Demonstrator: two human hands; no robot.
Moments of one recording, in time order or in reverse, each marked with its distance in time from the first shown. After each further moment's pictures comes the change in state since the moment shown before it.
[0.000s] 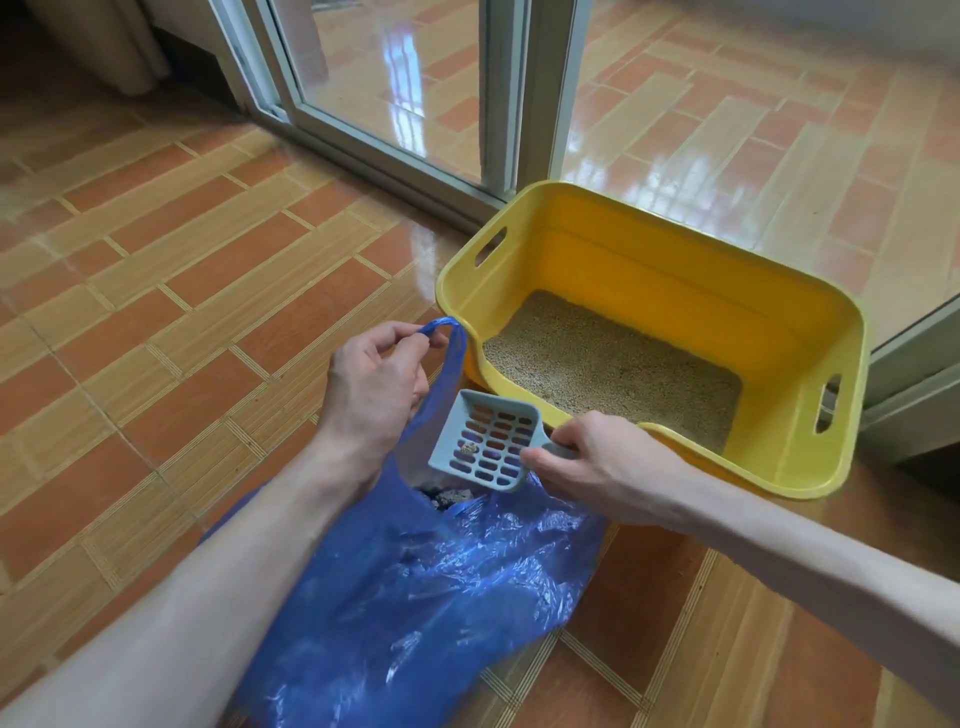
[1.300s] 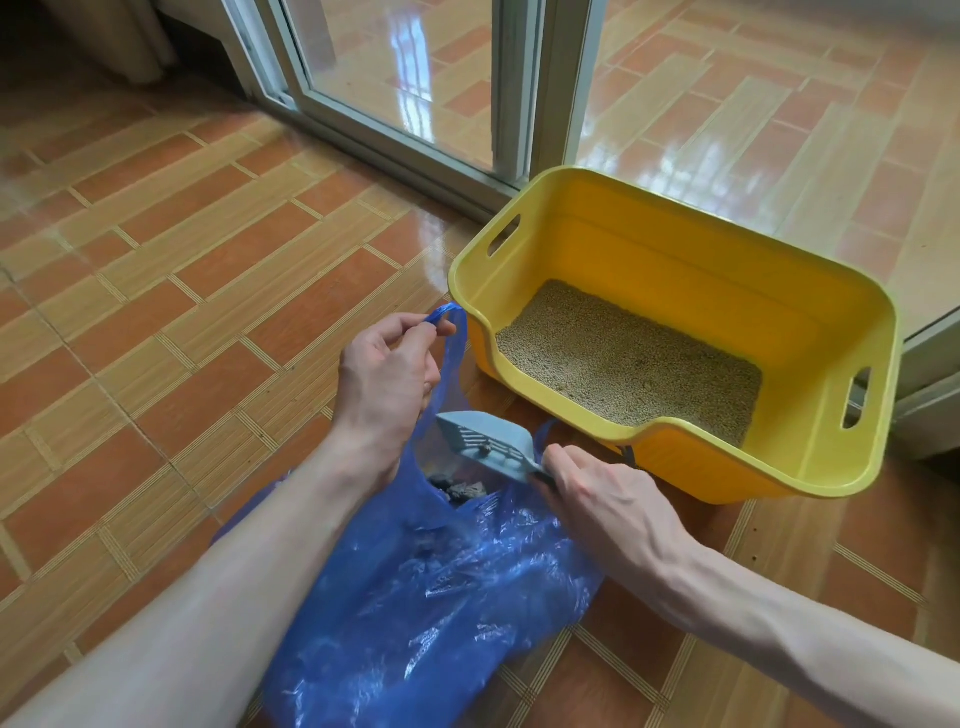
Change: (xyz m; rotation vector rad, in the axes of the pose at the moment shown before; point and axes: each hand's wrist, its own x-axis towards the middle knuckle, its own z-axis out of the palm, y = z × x) left_hand 0.005 -0.005 0.001 -0.072 0.057 -0.043; right_hand -0.003 0.027 0.078 -0.372 0.407 -0.312
